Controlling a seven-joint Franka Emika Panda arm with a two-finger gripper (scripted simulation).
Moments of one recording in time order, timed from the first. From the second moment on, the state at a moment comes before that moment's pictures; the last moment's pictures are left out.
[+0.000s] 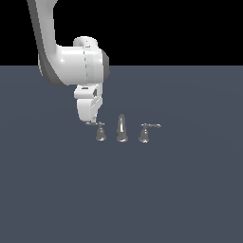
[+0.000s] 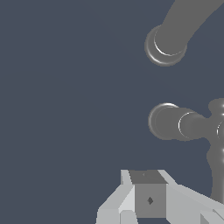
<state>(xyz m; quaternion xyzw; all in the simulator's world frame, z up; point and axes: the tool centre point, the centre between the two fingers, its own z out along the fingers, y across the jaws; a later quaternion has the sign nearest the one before) 0.070 0.117 0.075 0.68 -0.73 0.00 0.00</state>
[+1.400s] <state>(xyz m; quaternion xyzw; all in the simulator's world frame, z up) 0.027 0.129 0.077 0.68 -0.73 0.00 -0.01</state>
